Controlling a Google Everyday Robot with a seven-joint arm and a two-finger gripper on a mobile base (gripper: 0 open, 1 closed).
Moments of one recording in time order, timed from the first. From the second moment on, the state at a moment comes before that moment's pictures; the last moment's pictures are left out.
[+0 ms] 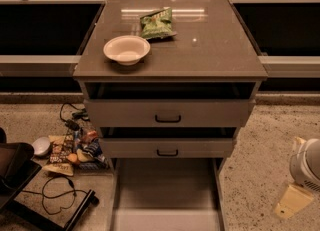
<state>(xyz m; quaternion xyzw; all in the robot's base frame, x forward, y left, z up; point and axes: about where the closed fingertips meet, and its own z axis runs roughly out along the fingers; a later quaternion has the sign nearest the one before) 0.367 -0.311 0.727 -0.49 0.86 -0.08 0.12</state>
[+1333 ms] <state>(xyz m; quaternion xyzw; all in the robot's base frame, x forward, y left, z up) 0.358 -0.246 0.493 -0.50 0.85 0.03 0.13</state>
